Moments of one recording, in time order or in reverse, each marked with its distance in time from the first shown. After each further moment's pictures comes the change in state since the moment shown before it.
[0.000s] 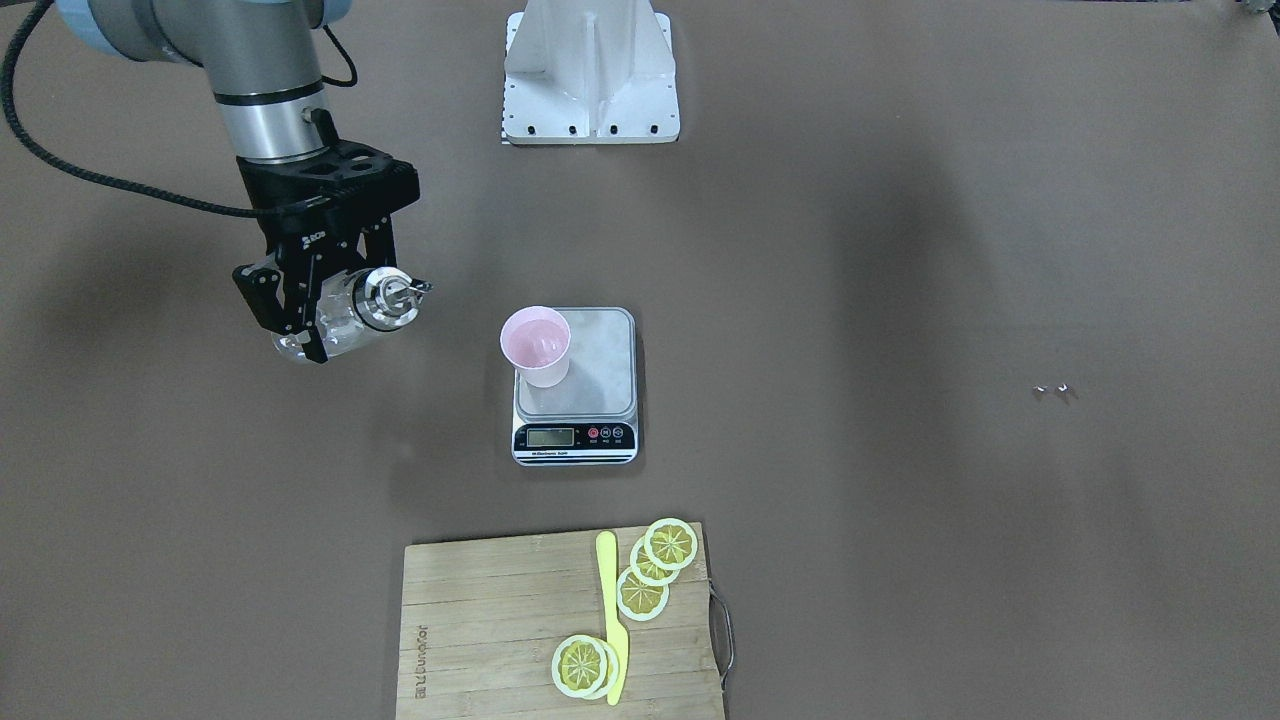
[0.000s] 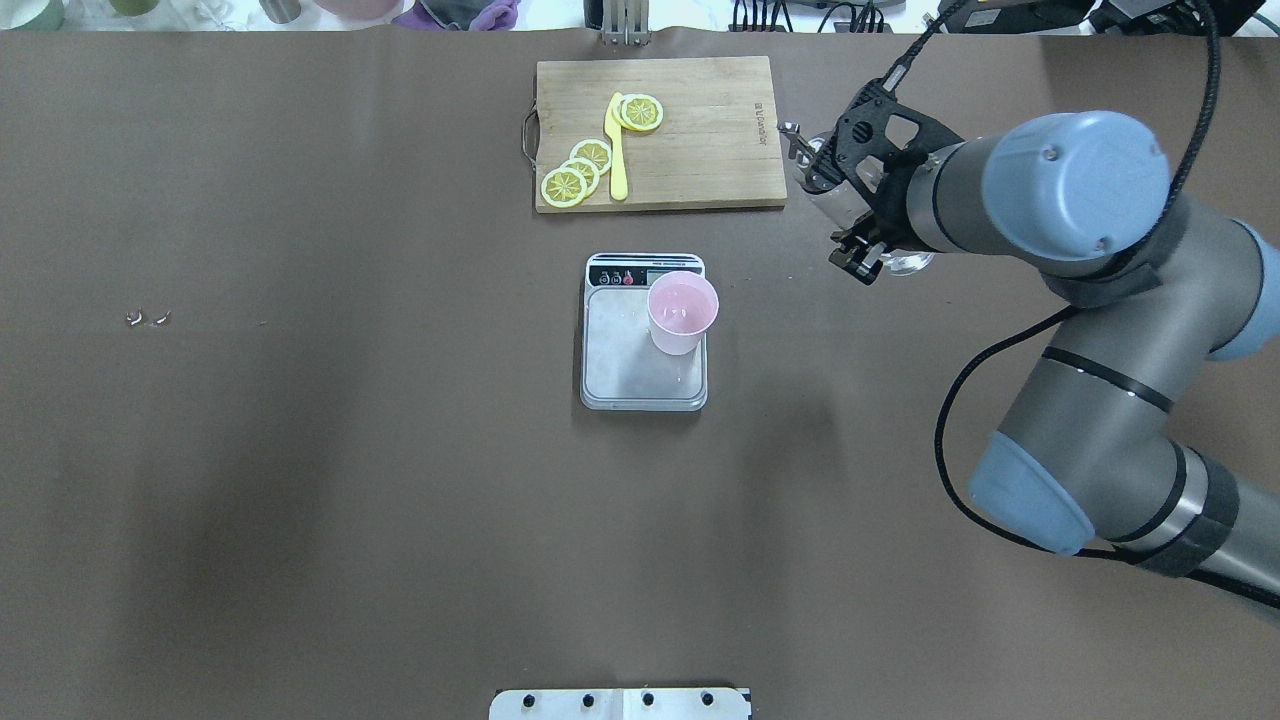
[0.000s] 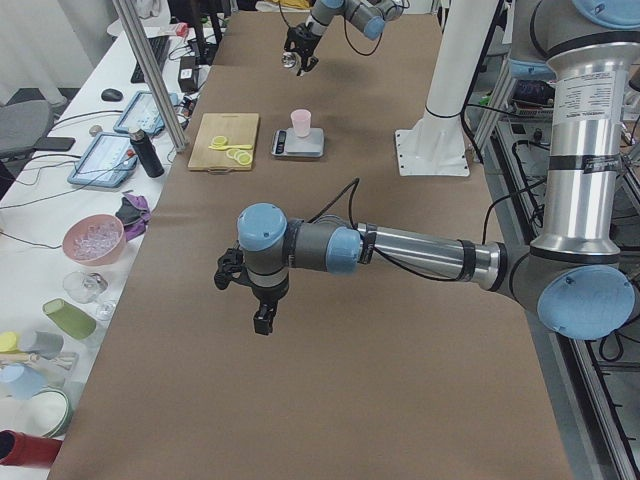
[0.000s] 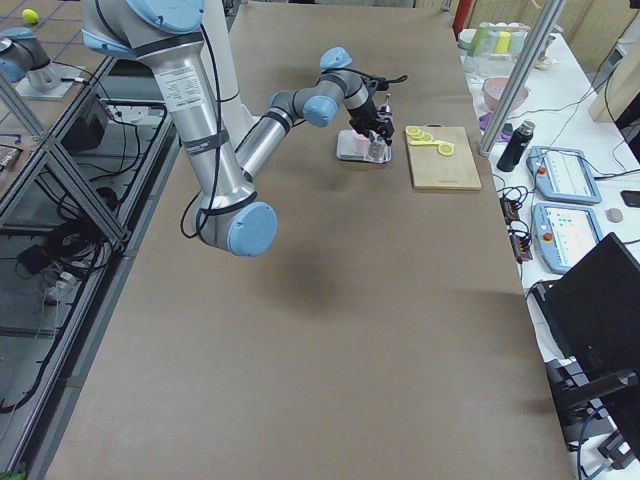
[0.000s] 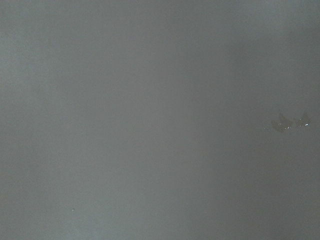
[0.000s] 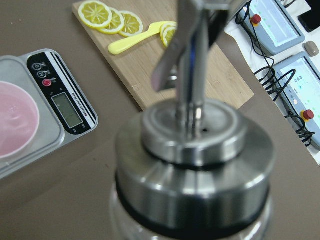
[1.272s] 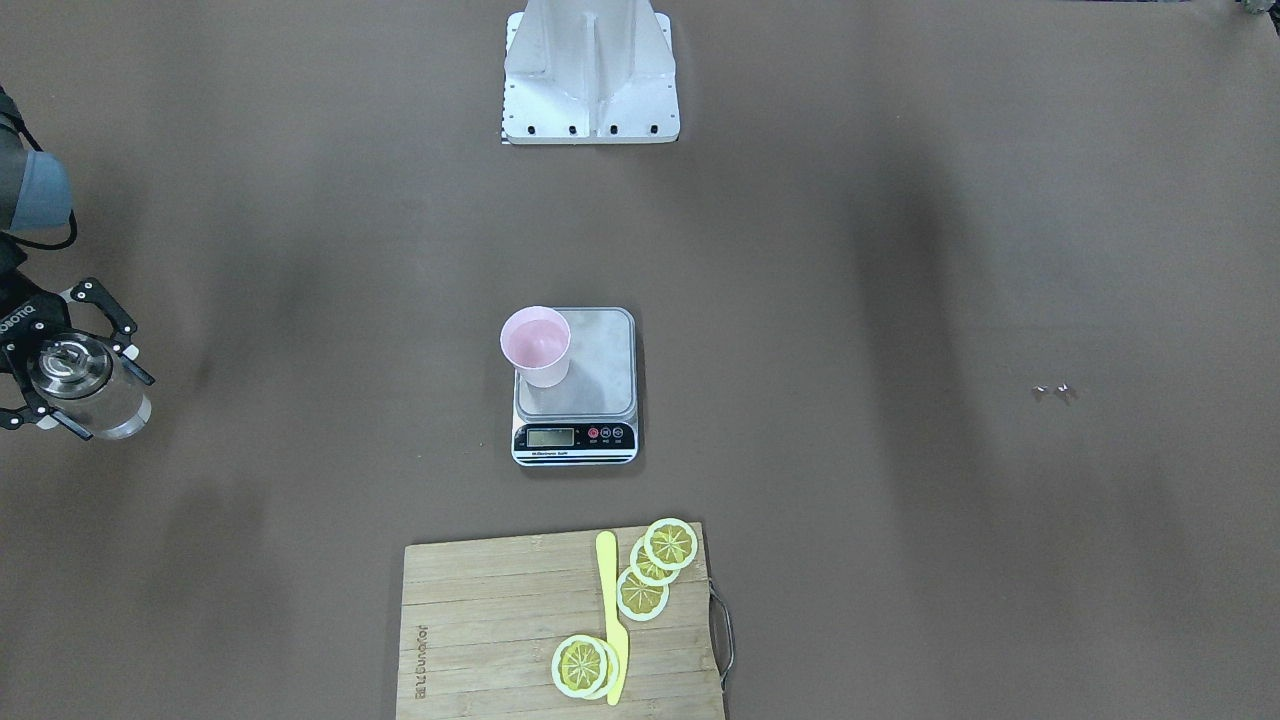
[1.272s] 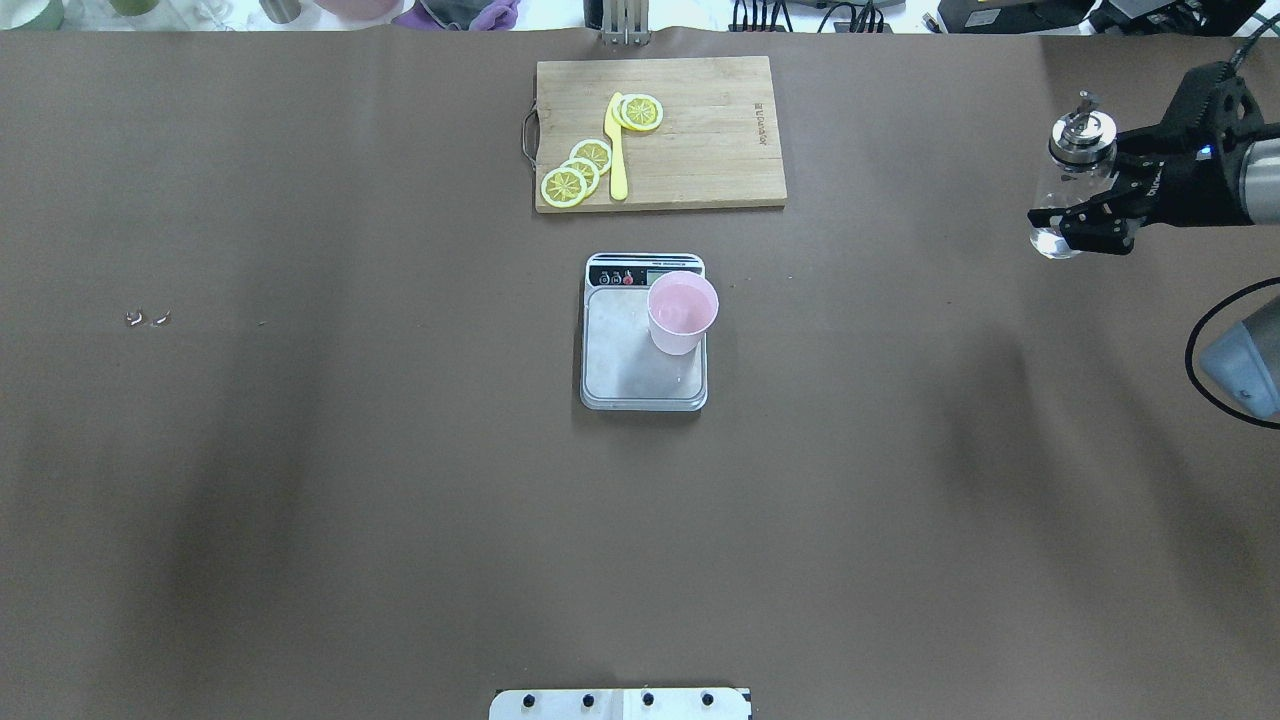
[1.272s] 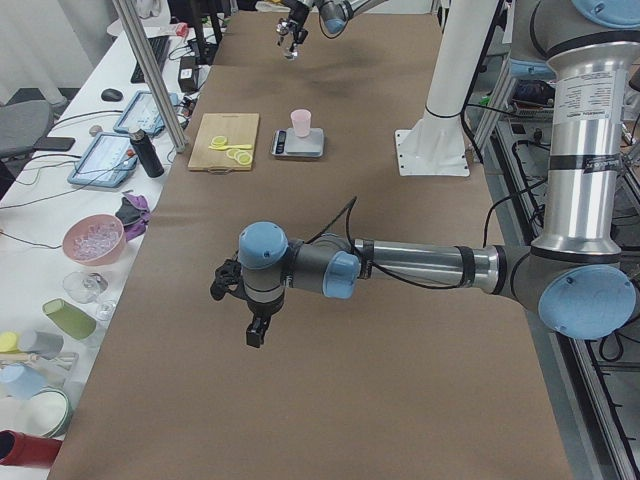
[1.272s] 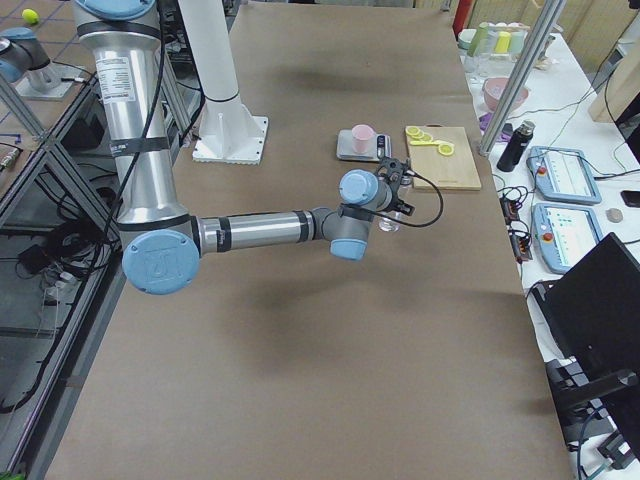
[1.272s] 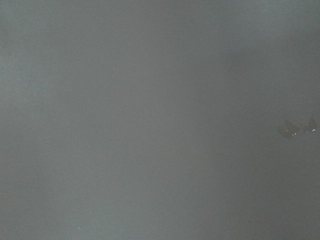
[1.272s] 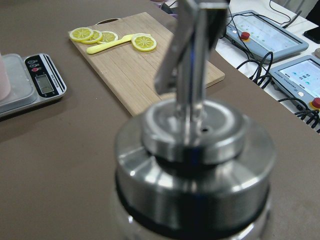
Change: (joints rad) left arm 0.003 0.004 0.103 -0.170 0.003 0.003; right arm 0.379 -0.250 -0.509 1.129 0.569 0.098
